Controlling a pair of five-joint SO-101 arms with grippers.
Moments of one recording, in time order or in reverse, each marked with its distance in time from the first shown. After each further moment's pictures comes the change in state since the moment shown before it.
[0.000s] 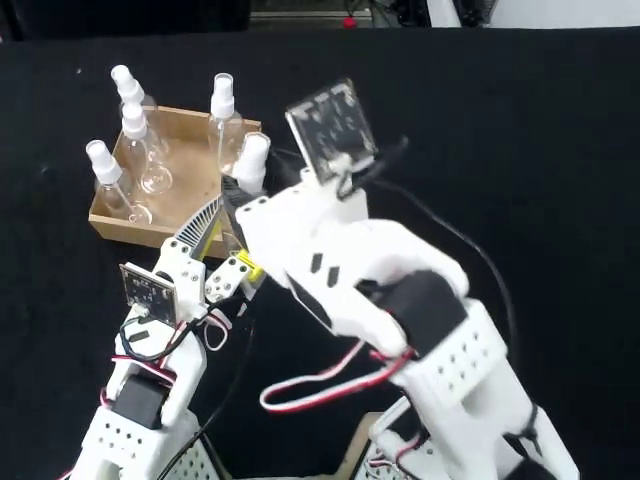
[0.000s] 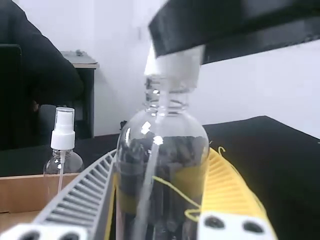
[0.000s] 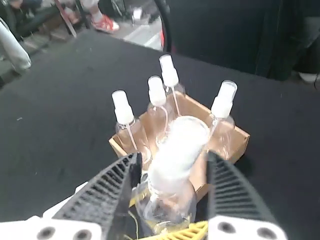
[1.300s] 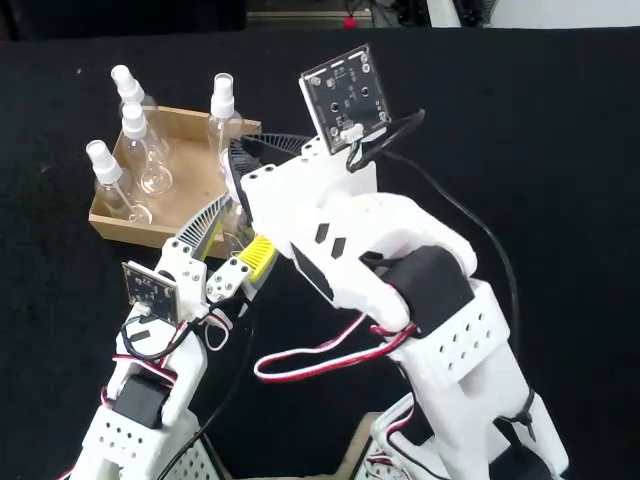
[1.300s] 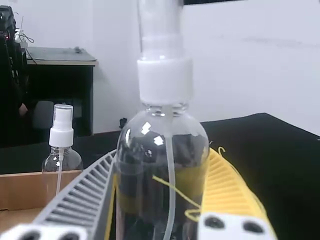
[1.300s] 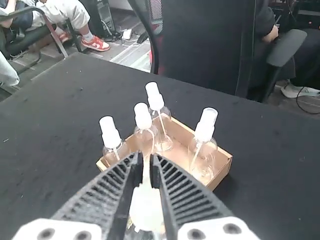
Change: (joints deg) left arm 0.1 0.1 0.0 0.0 0.0; right arm 3.3 7.4 -10.5 2.3 1.8
